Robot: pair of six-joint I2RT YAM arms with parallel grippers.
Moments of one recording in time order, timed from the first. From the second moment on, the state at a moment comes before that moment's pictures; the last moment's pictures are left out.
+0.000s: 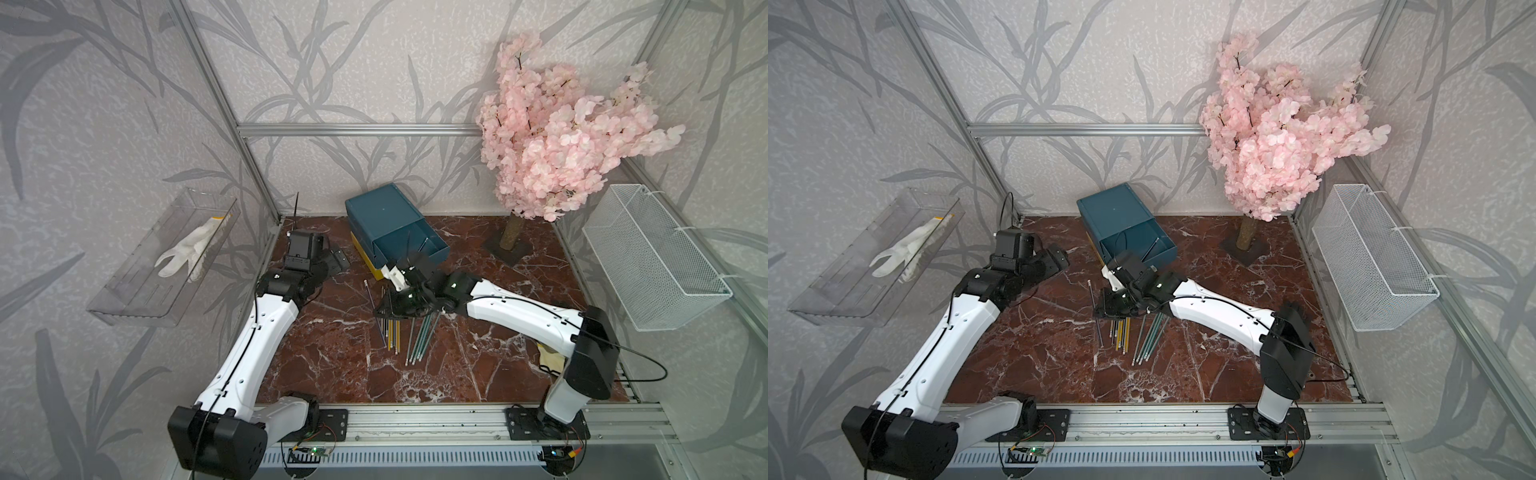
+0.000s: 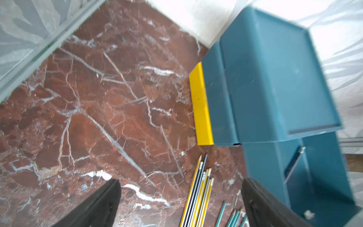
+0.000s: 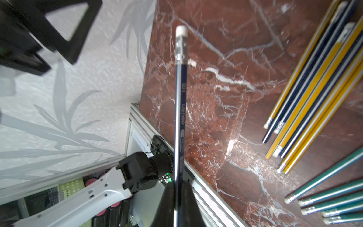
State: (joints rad) left arm -0.17 1.17 1.20 -0.76 -0.13 -0.68; right arm 0.93 1.69 1.48 -0.51 -0.42 0.91
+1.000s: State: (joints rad) left arm -0.16 1.28 1.21 -0.72 0.06 -0.63; right arm 0.64 1.65 1.49 -0.37 0.05 1.00
